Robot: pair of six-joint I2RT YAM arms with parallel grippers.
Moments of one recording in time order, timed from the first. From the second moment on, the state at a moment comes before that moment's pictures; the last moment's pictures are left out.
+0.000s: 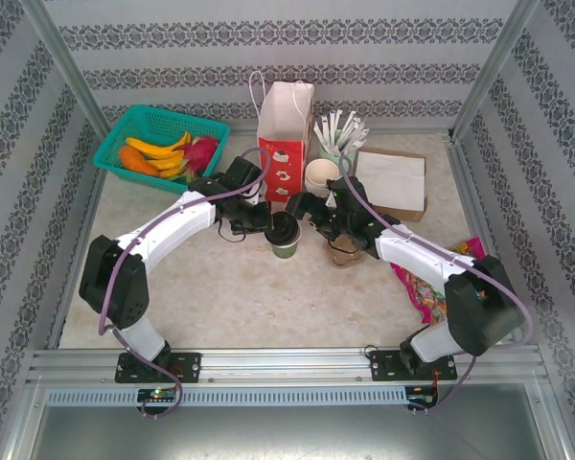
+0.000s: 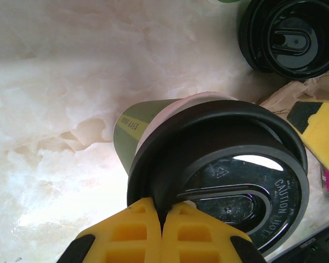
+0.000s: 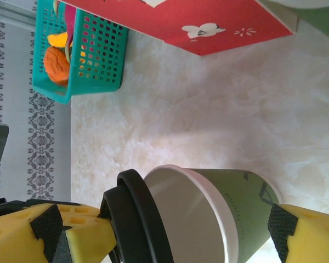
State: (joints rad) left arm -0.51 1.68 1.38 -0.80 0.29 -0.59; right arm 0.52 1.47 0.91 -0.05 -0.33 0.98
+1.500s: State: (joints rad) left arm -0.54 1.79 1.50 -0.89 0.23 -0.55; right arm 0.47 1.44 0.84 0.02 -0.42 1.02
